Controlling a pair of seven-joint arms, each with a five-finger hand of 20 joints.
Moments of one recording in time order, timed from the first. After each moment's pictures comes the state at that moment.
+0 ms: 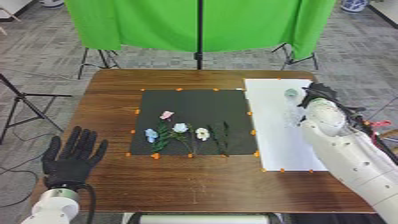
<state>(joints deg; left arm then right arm) 128.9 -59.8 -96.2 -123.1 -13.3 17.9 22.6 -63.5 -50.6 55.4 -77.8 -127.6 -2.3 44.0</state>
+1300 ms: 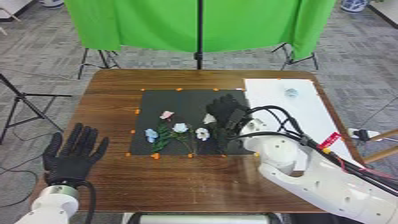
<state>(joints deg) 128.0 -59.4 -96.6 -123.2 -12.8 18.5 21.0 -56.1 -45.6 25.8 -103.1 -141.7 -3.2 18.2</state>
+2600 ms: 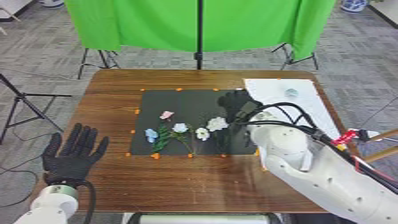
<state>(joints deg) 128.1 -59.5 -96.9 -123.5 -14.7 18.2 21.2 -61.9 -46.3 37.2 -107.7 -135.7 -14.5 25.4</state>
